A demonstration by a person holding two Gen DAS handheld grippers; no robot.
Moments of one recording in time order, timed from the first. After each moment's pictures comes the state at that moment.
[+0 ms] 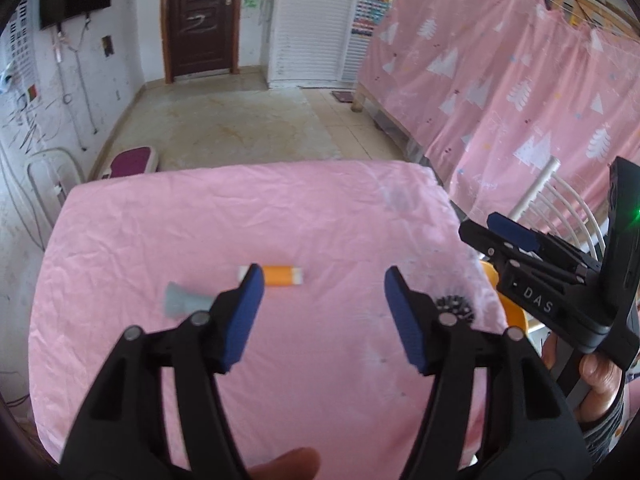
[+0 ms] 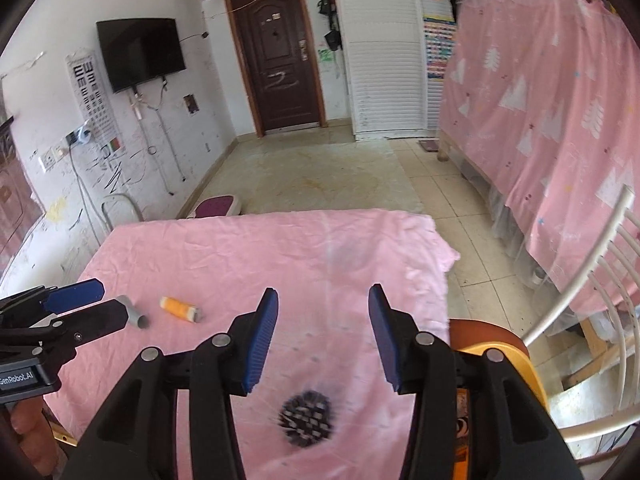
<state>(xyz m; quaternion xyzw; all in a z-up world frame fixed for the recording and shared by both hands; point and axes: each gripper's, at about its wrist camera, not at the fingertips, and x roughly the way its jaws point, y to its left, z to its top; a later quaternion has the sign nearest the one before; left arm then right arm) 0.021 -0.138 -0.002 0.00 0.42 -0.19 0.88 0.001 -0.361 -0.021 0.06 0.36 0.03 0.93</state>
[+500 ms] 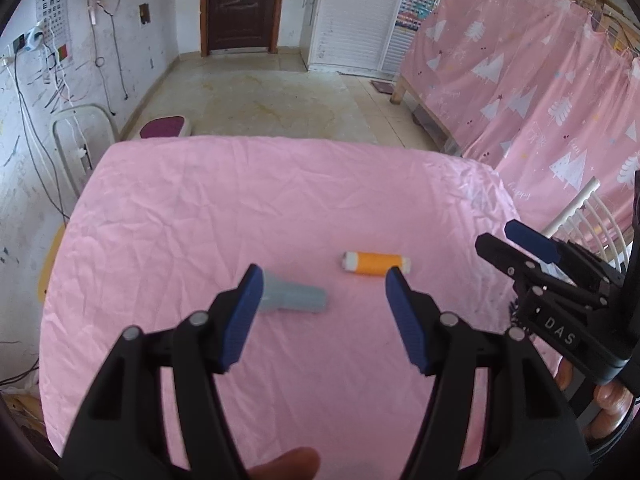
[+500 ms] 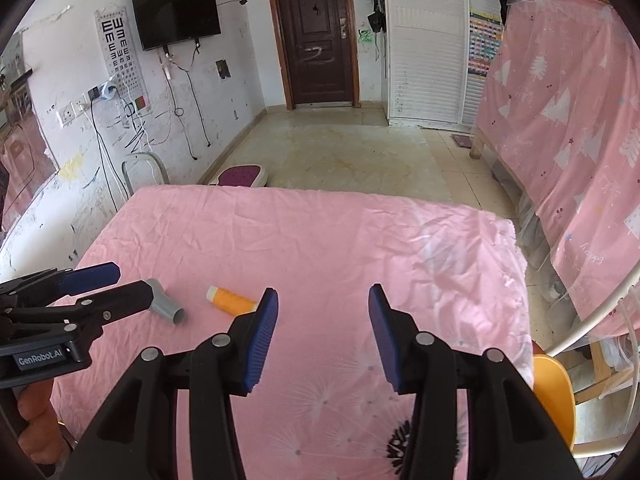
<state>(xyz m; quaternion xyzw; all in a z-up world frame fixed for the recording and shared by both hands) 0.050 -0.071 -0.031 -0.02 0.46 -0.14 0.88 0.037 -0.275 -0.040 0.01 0.39 0.08 0.92</state>
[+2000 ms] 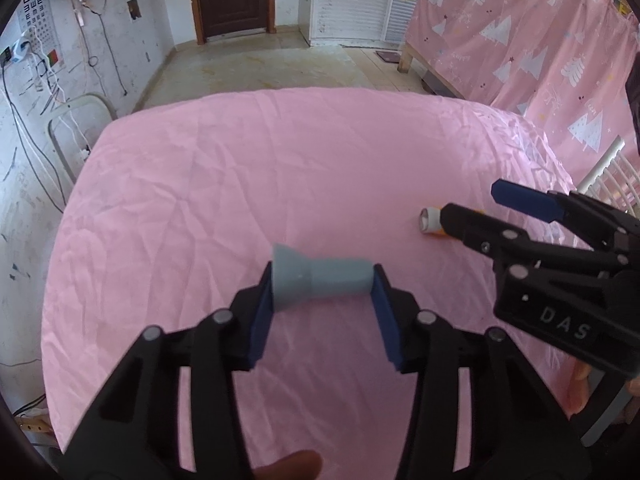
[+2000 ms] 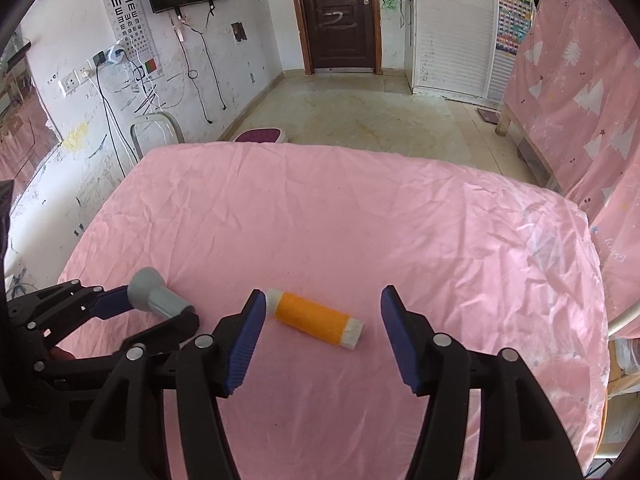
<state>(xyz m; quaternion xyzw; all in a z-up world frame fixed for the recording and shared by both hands) 0.071 -0.047 -0.081 0.03 0.49 -0.13 0.86 0.084 -0.203 -0.080 0.00 0.45 0.11 0.89</state>
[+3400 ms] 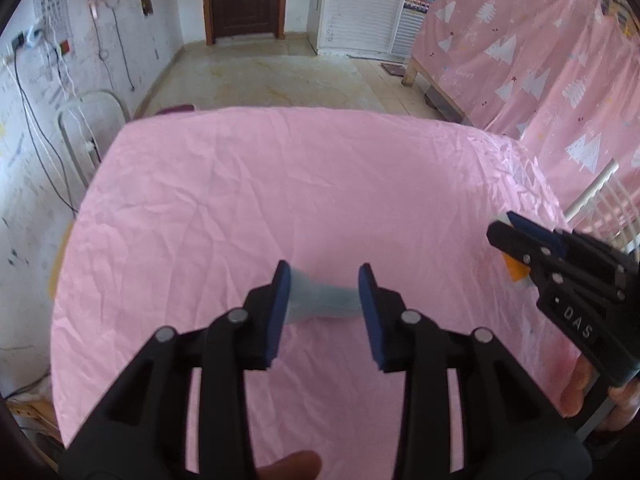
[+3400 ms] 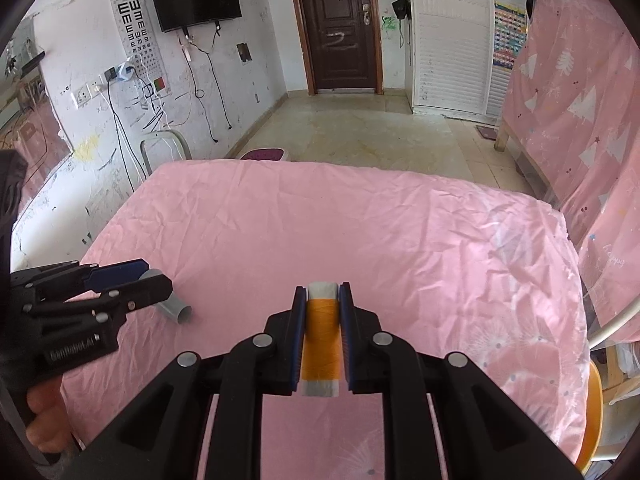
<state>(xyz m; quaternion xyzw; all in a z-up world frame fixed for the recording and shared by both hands) 0.067 -0.037 -0.059 -0.01 0.49 -0.13 0.86 0.048 -0.240 -0.065 0.01 0.41 0.12 0.90</state>
